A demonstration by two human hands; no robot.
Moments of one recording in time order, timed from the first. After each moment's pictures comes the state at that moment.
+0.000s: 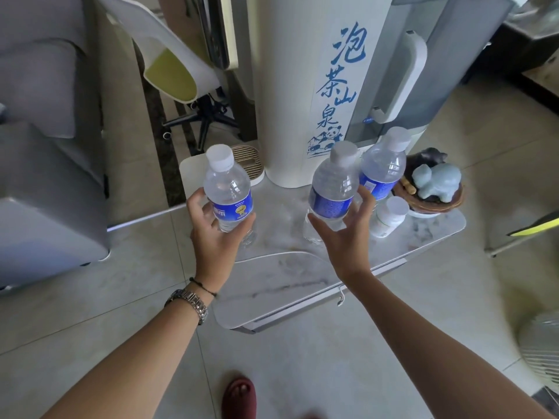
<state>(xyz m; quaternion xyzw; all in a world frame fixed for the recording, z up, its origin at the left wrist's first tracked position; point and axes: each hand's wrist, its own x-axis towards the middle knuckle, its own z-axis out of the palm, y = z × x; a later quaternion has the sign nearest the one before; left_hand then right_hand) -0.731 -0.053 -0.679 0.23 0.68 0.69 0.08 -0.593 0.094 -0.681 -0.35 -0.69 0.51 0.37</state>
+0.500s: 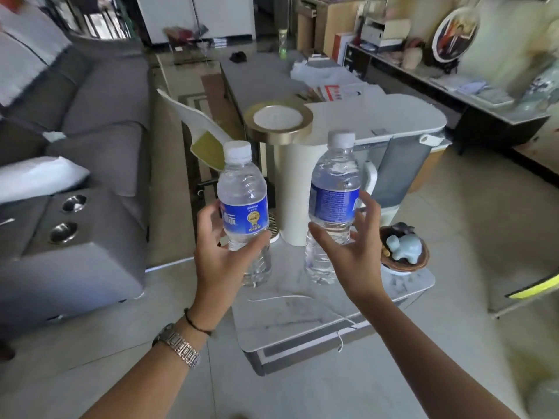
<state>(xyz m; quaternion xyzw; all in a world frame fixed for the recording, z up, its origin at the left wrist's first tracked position) -0.683 -0.090 -0.471 0.25 0.67 0.70 0.03 -0.563 0.059 -0.473 -0.24 -0.71 0.52 0.41</state>
